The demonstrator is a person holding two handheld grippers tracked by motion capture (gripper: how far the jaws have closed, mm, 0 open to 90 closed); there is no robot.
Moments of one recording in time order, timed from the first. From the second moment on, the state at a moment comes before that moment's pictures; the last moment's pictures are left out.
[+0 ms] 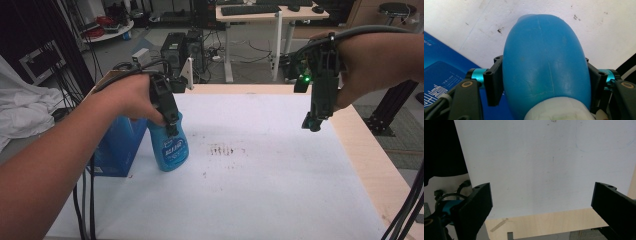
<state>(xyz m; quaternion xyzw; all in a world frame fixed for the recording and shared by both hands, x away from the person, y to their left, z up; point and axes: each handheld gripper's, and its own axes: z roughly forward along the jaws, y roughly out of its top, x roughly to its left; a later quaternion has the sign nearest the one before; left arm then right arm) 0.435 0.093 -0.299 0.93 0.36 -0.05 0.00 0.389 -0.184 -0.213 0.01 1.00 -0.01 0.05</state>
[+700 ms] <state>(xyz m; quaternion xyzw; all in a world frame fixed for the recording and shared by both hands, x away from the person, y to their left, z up) 0.424 0.092 -0.276 0.94 0.34 -0.03 0.00 0.388 -0.183 -0.213 0.01 1.00 0.00 0.05</state>
